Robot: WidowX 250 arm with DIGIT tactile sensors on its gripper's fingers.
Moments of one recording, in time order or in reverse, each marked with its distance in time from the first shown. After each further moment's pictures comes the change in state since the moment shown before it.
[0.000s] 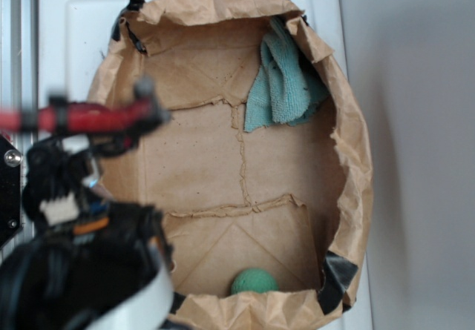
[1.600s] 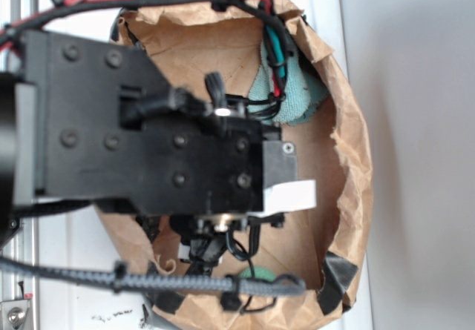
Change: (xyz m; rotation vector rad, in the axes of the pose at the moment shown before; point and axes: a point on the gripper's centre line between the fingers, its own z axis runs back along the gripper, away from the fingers) arm 0.055 -0.019 -0.071 -0.239 -0.043 -0.427
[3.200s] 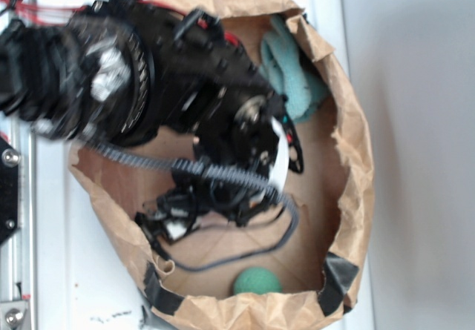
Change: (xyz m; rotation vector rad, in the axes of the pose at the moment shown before) arm -0.004 -0.041 -0.055 -0.356 -0.208 -0.976
